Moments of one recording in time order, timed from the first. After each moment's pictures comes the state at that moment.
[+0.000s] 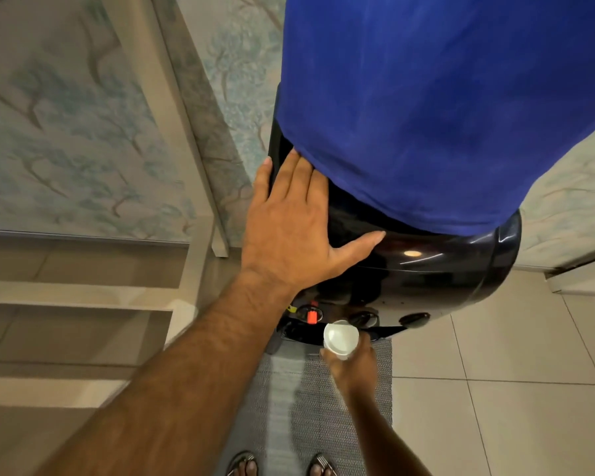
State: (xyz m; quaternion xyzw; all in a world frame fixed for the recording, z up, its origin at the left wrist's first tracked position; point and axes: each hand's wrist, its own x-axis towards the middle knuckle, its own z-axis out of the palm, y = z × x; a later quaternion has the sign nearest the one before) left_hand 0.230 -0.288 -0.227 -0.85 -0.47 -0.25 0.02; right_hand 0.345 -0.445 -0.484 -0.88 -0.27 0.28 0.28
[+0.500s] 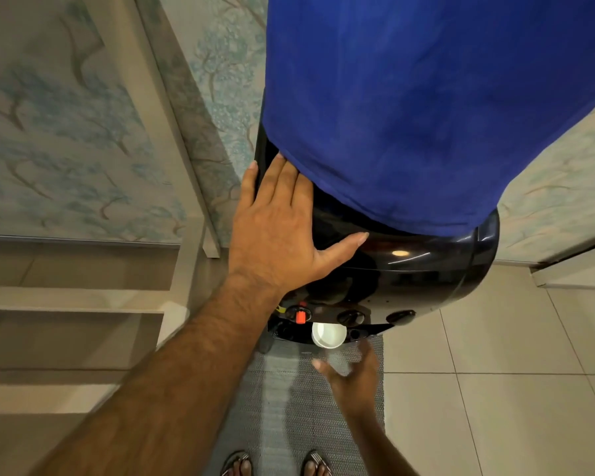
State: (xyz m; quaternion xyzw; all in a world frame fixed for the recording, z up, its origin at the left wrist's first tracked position) left_hand 0.228 -0.289 -0.227 -0.84 -0.48 -0.25 0.02; right_hand 0.342 -0.475 -0.453 -0.83 -0.25 0.33 0.37
